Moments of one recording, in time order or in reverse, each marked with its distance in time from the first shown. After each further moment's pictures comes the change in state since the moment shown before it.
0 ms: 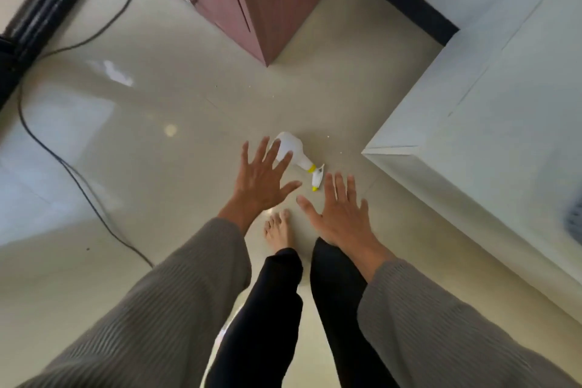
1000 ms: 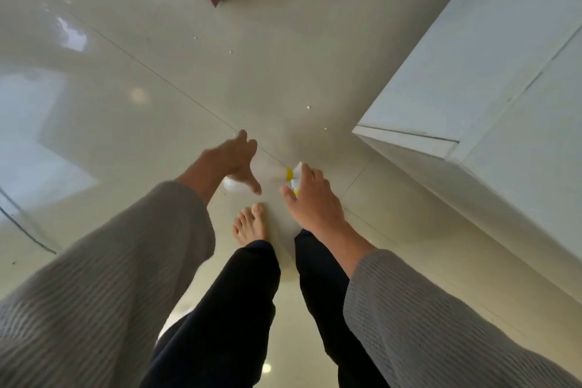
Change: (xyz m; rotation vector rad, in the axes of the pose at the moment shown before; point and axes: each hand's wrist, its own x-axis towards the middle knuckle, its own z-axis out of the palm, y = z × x) left_hand 0.141 -0.004 0.085 -0.179 -0.611 0.041; right_hand 0.122 0.036 0.067 0.200 0.052 -0.021
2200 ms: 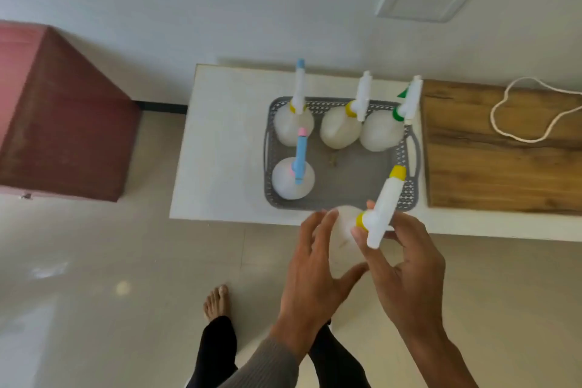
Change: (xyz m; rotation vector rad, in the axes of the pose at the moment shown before) left_hand -0.388 0.495 0.032 -0.467 0.787 0.772; right_hand -0.482 0.218 -0.270 0.746 1.202 0.005
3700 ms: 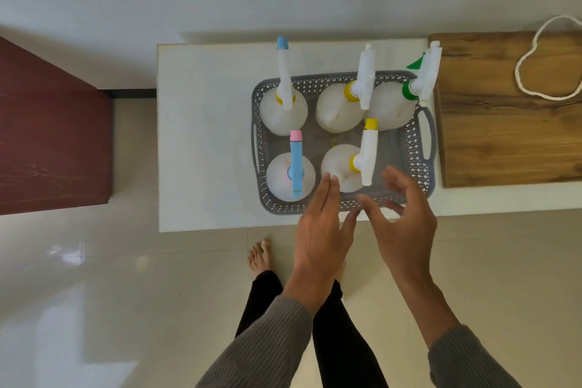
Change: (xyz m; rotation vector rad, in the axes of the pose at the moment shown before) left_hand 0.091 -0.022 0.017 0.198 -0.047 -0.053; right_hand 0.066 0.071 0.054 0.003 0.096 0.290
